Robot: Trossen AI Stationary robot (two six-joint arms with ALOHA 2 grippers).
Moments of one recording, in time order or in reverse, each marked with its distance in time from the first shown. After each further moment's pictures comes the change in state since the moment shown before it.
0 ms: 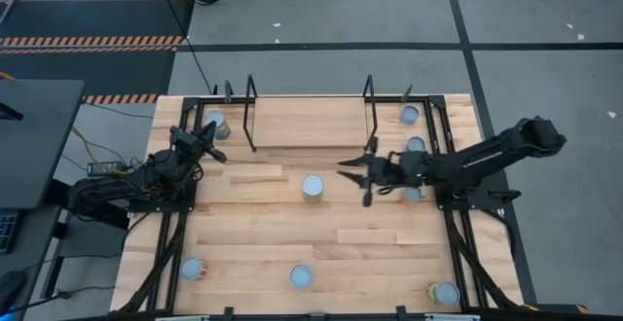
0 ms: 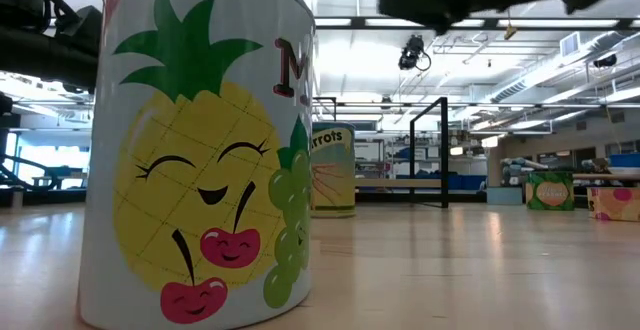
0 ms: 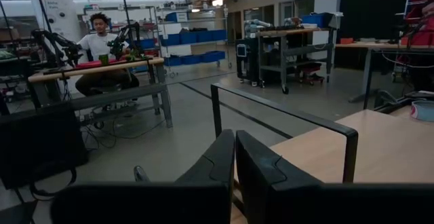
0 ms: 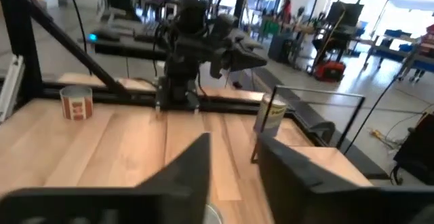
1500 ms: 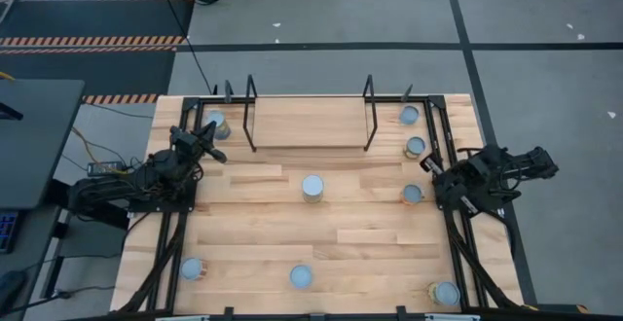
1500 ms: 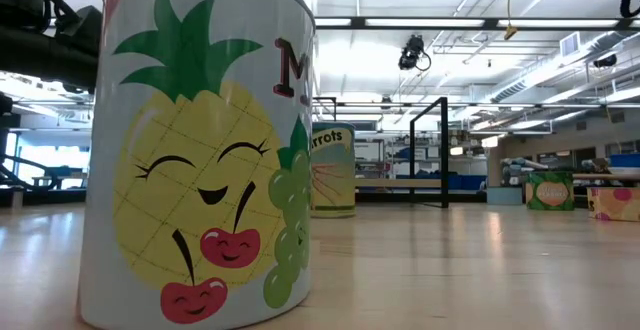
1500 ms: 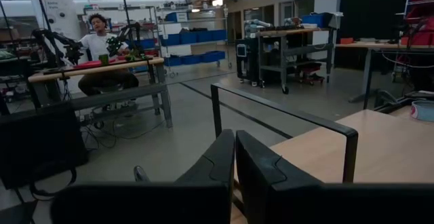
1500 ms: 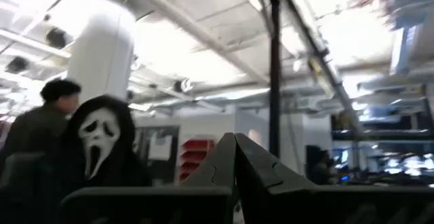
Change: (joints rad) left arm 0.000 0.000 0.000 0.000 0.000 0.000; right arm 0.008 -1.221 -0.580 0.087 -0.760 0.344
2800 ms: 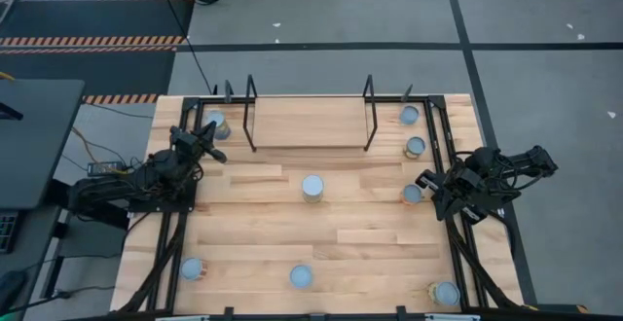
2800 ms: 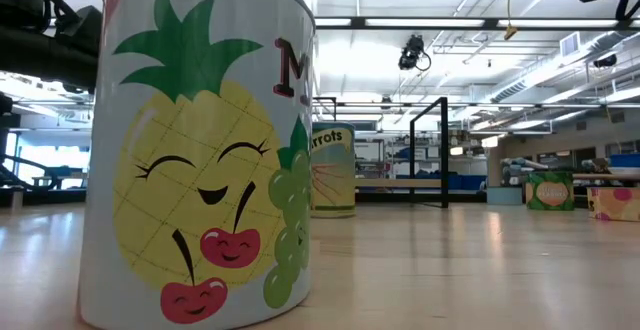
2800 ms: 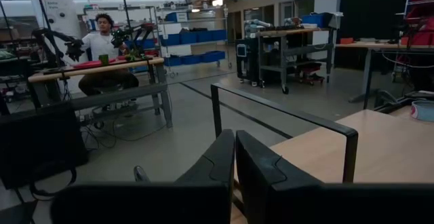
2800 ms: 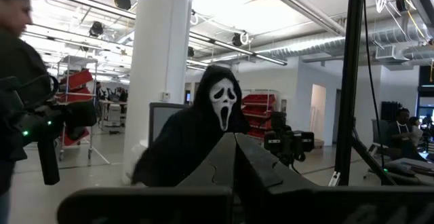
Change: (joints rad) left arm 0.000 0.000 0.000 0.000 0.000 0.000; right arm 0.020 0.001 -0.006 -0.182 -0.267 -0.005
